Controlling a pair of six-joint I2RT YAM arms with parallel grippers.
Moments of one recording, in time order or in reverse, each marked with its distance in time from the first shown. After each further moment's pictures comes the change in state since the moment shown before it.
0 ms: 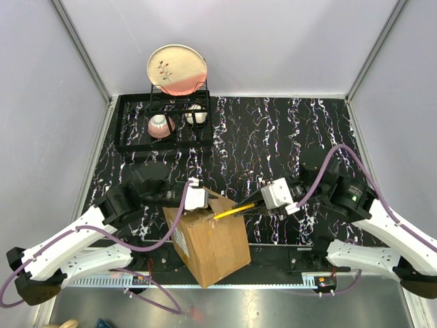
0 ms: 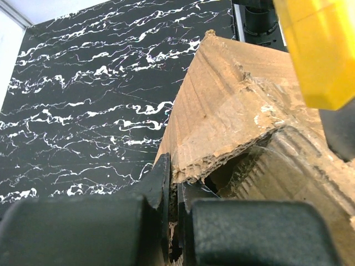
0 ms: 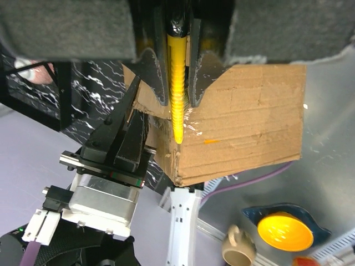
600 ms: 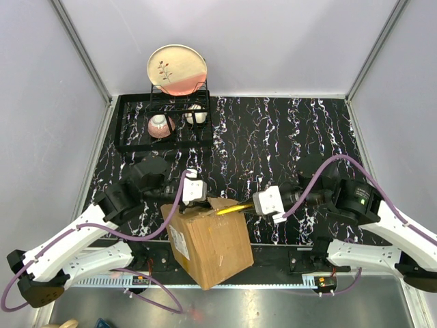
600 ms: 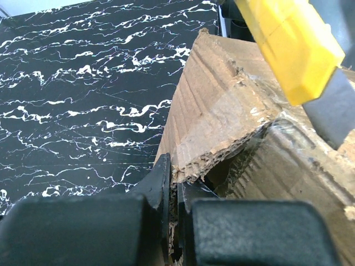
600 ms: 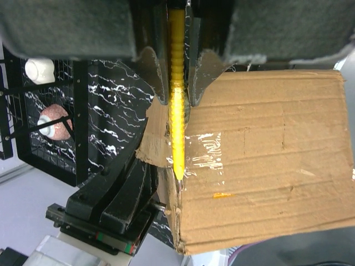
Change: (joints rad) left arm 0.067 0.021 0.030 -0.021 0.101 -0.090; right arm 0.112 -0.006 0.069 -0.217 0.335 -0.101
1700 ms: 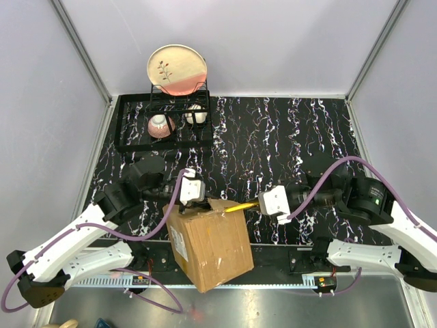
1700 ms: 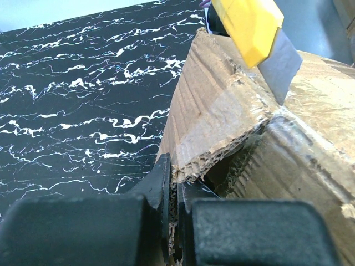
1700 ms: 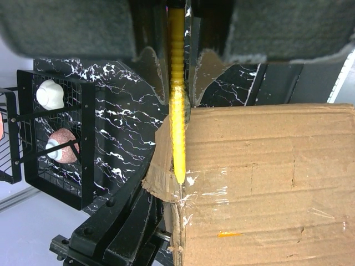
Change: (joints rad) left arm 0.010 0.003 0.008 0.011 0.068 -0.005; right arm 0.007 0.001 0.106 -0.173 0.095 -0.039
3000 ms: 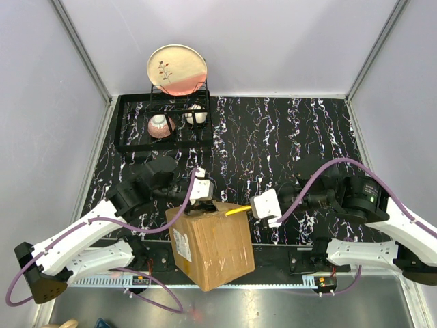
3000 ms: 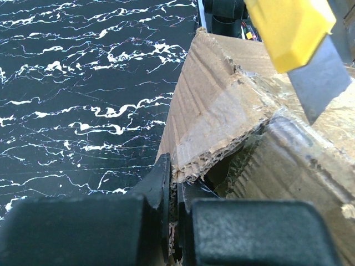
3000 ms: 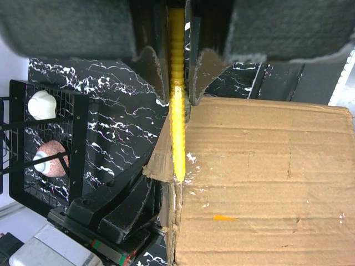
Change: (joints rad) left arm 0.003 0.059 -0.061 0.051 0.015 -0.027; right arm 0.062 0.045 0.039 -0.077 0.075 -0.010
